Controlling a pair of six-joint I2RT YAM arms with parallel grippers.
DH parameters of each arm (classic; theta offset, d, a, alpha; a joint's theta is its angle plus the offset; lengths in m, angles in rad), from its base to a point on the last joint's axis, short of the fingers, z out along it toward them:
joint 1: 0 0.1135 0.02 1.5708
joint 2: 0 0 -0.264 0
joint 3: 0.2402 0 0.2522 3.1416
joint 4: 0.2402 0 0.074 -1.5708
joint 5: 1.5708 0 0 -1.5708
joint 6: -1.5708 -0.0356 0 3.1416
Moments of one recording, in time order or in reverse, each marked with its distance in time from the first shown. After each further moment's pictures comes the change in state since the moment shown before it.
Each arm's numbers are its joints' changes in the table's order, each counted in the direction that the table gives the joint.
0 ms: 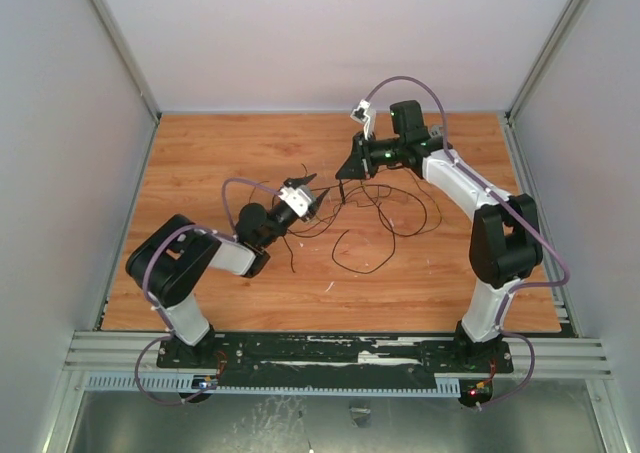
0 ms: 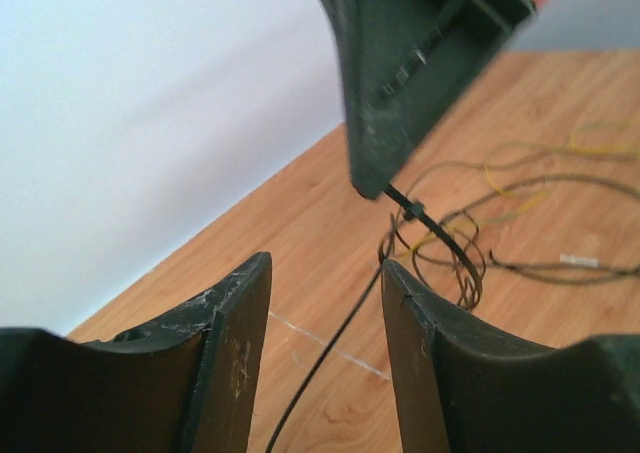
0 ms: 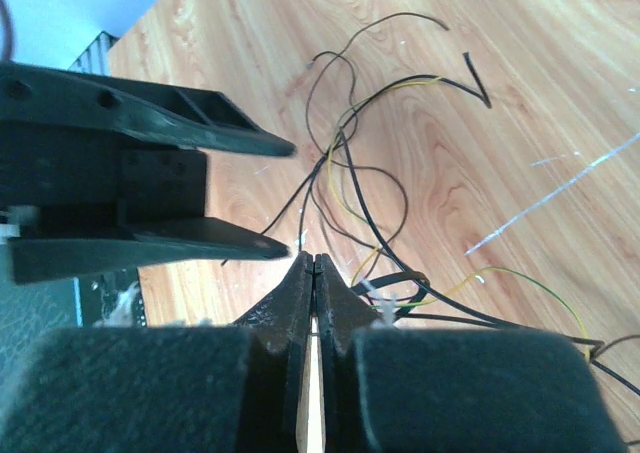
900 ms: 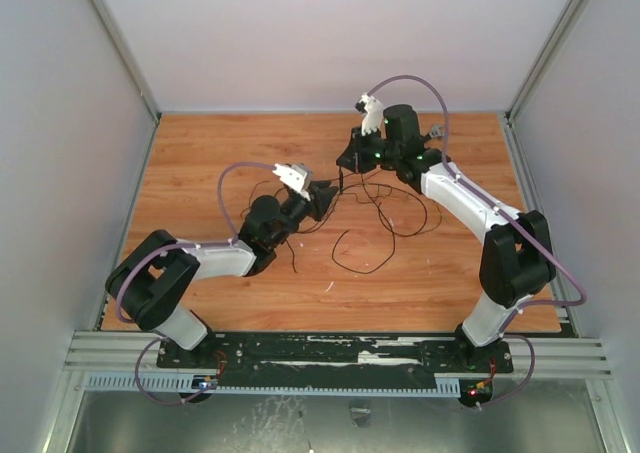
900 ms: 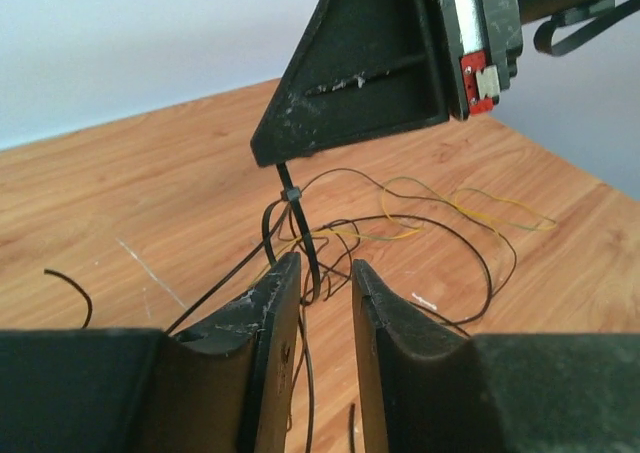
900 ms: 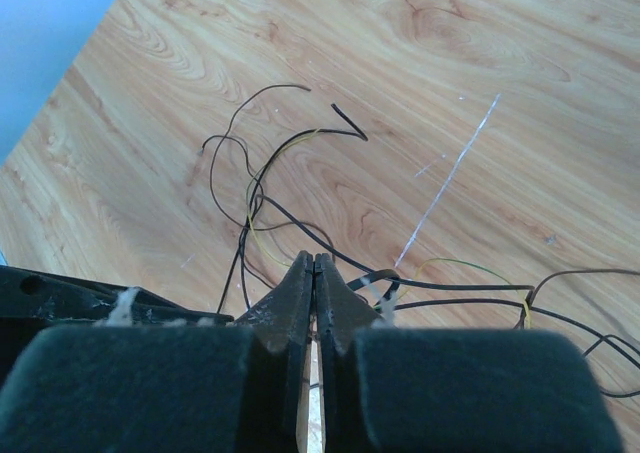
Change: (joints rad) left arm -0.106 0.193 0.067 0.356 -0.221 0.484; right arm 0.097 0.134 -0.106 -0.163 0.517 -0.229
